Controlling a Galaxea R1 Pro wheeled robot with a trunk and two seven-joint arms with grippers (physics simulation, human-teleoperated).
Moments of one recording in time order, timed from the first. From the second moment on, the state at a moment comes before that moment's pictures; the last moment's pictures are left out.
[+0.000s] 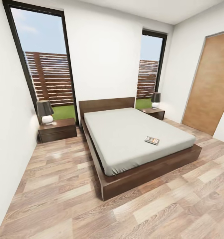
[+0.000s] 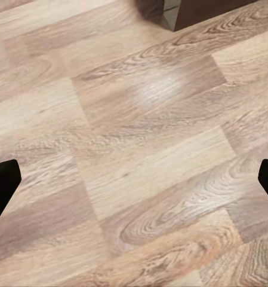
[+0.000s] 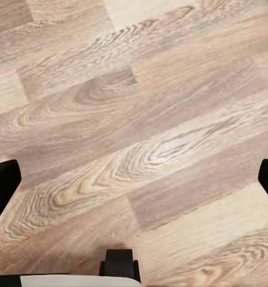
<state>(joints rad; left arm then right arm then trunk) -0.06 -0.01 -0.01 -0.65 -0.01 -0.03 0.00 -0.01 -0.06 -0.02 -0.59 0.00 0.00 0.02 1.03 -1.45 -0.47</state>
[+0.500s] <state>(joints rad) -0.06 -0.01 -0.01 -0.65 -0.01 -0.03 0.00 -0.01 -0.06 -0.02 -0.59 0.00 0.00 0.02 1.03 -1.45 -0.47</state>
